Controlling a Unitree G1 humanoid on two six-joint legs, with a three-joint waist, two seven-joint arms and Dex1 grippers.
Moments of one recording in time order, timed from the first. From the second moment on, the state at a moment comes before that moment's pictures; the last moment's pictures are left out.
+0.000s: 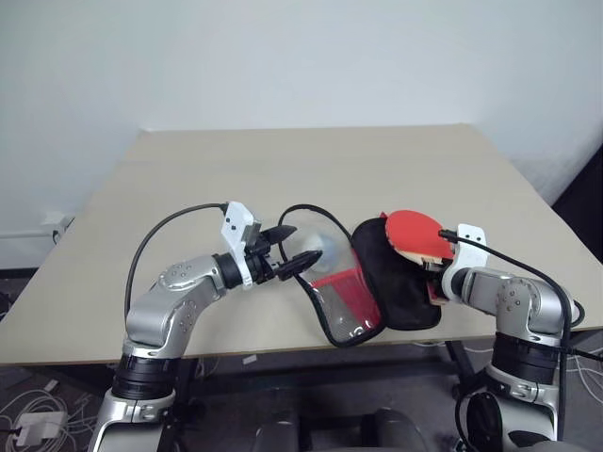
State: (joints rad) left arm -0.33 0.45 0.03 -0.21 -0.56 0.65 -0.76; right arm -0.46 -0.14 -0.34 -0.25 0.32 1.48 -0.01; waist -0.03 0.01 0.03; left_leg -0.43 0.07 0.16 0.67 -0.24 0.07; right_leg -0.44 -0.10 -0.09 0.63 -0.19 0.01
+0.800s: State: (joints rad) left arm -0.33 0.43 -0.02 -0.23 -0.56 0.66 -0.74; right arm -0.47 -0.13 -0.23 -0.43 0.30 1.55 0.05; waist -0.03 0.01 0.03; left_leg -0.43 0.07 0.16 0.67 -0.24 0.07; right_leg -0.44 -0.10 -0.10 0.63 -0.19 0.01
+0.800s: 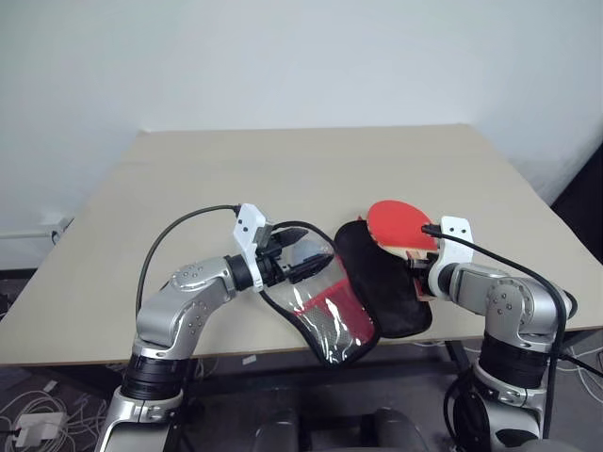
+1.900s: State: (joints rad) left arm -0.33 0.43 -0.02 -0.23 -0.56 0.69 -0.71; right arm -0.30 -0.14 -0.09 -0.42 0.30 1.43 0.12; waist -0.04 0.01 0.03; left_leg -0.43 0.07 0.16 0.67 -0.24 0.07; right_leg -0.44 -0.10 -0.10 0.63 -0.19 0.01
